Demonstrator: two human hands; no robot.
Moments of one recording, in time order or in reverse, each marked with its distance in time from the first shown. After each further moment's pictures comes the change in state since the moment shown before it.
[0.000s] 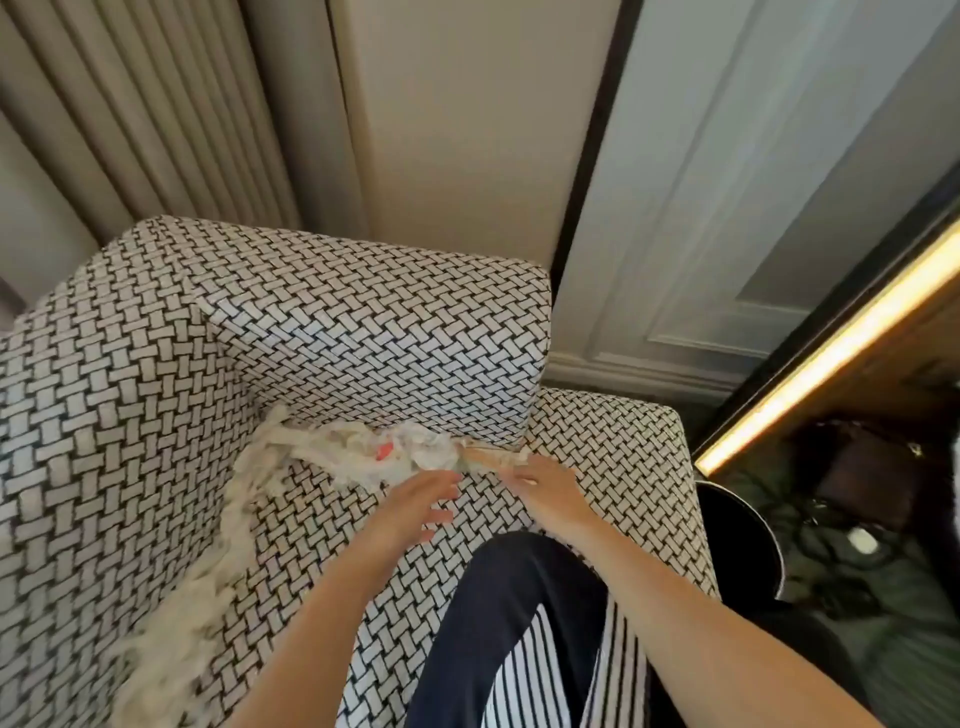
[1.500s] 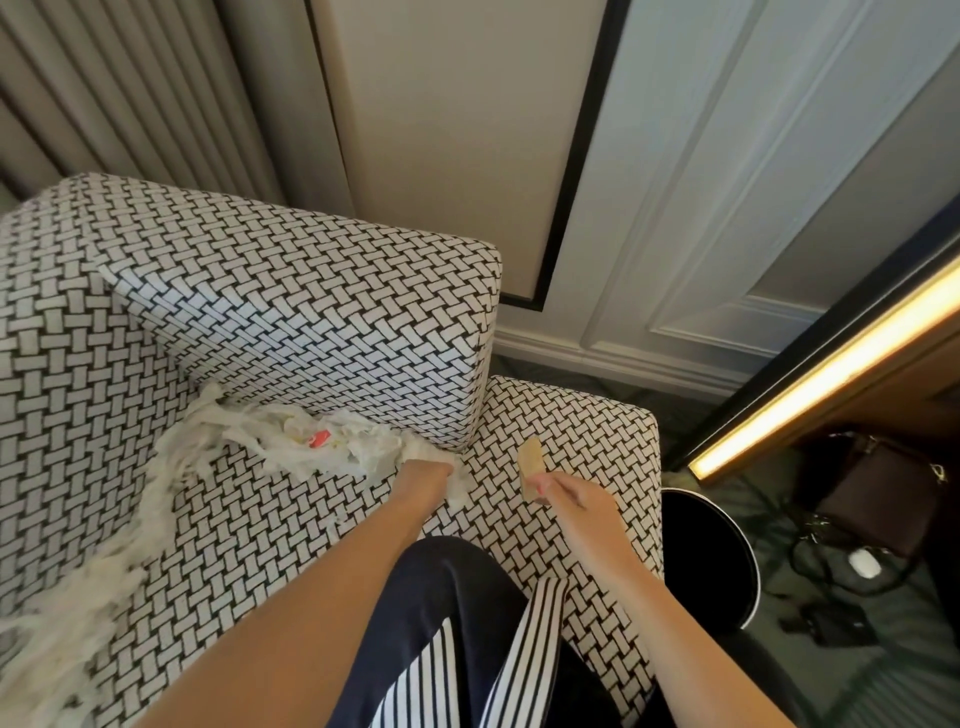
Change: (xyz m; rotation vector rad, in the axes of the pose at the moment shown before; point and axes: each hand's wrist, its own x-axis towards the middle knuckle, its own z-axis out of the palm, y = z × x) left_hand 0.112 -0.004 0.096 0.056 0.339 -0.275; right_hand -0.020 0.078 -0.072 0.319 0.000 0.024
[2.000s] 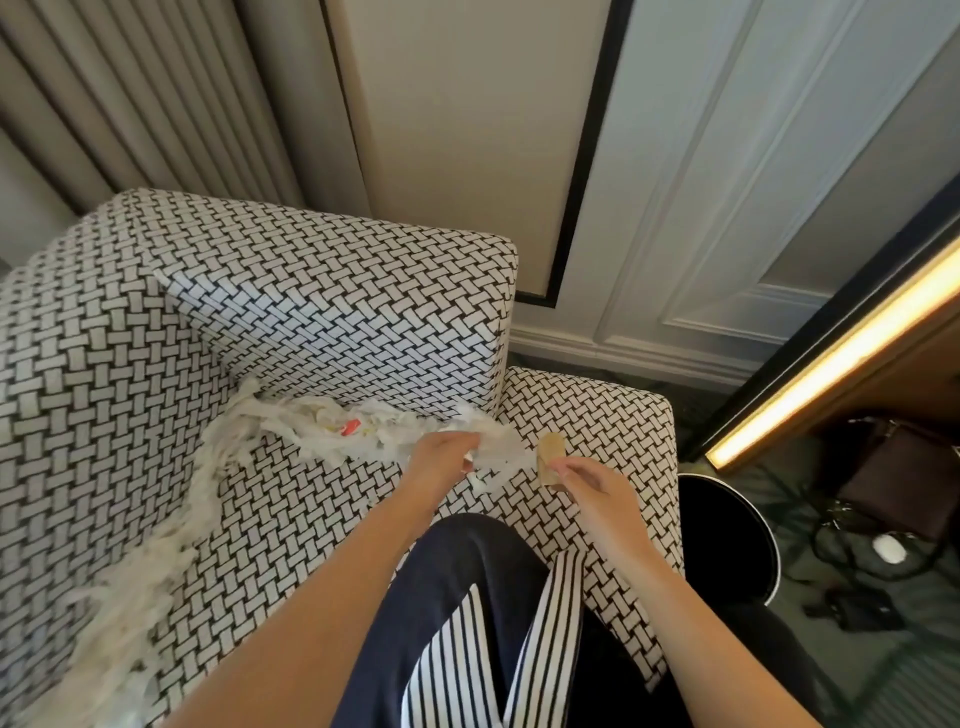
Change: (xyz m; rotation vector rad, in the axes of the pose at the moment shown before) left_hand -0.055 0.013 -0.029 -0.144 -0.091 0.216; right_hand -0.020 -0.007 0.010 0.144 0.091 -0.019
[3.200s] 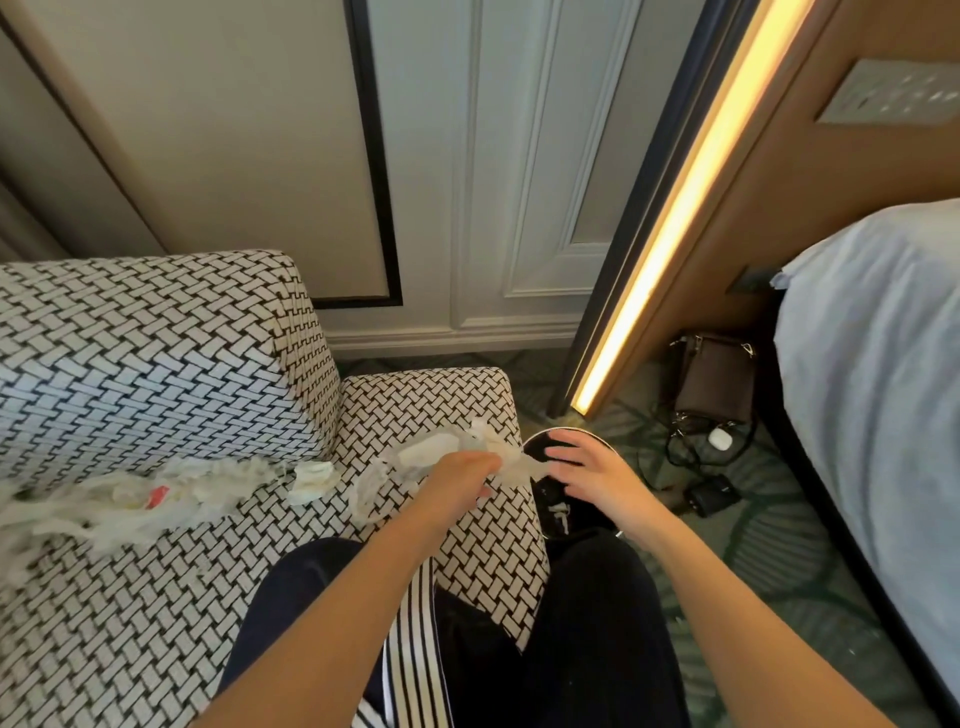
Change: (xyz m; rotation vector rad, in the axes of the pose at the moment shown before) left_hand -0.059 0.030 0.160 0.374 -0.461 0.052; right_hand -0.040 0.053 -0.156 0.139 0.067 0.215
